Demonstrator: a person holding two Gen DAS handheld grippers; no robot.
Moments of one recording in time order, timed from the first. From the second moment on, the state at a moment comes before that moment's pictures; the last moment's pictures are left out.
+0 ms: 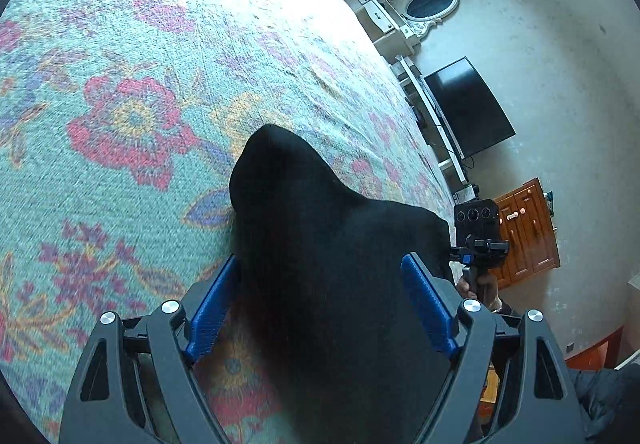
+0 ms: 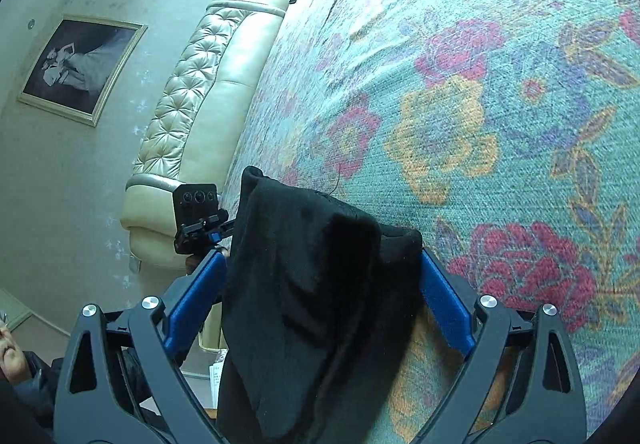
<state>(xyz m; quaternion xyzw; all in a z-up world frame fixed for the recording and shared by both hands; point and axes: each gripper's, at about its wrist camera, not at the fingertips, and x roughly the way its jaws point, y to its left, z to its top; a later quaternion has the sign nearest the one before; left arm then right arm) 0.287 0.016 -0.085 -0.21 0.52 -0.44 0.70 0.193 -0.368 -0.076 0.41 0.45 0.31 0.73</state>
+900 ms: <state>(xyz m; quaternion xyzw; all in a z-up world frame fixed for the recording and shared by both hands) 0.332 0.040 -0.087 -0.19 0.49 -0.38 0.76 0.263 -0.344 -0.077 0.43 0.40 0.28 0.76</state>
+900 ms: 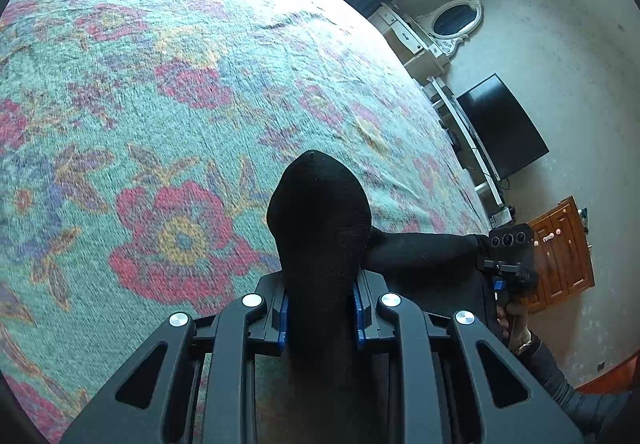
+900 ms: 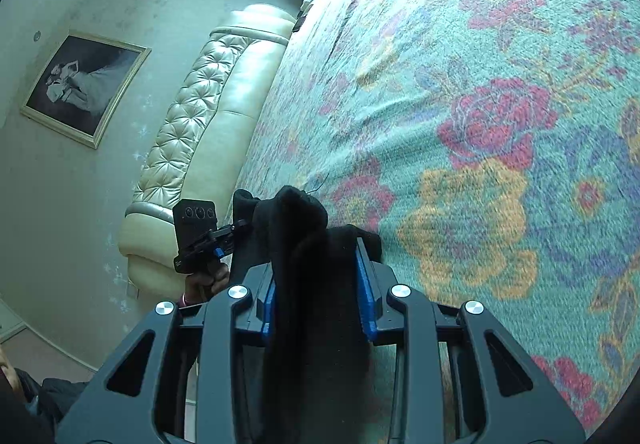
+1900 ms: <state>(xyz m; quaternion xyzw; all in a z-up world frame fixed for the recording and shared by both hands) 0.255 0.115 -0.094 -0.22 0.47 -0.34 0.79 0.210 -0.322 -0.078 0.41 0.44 0.22 0.77</state>
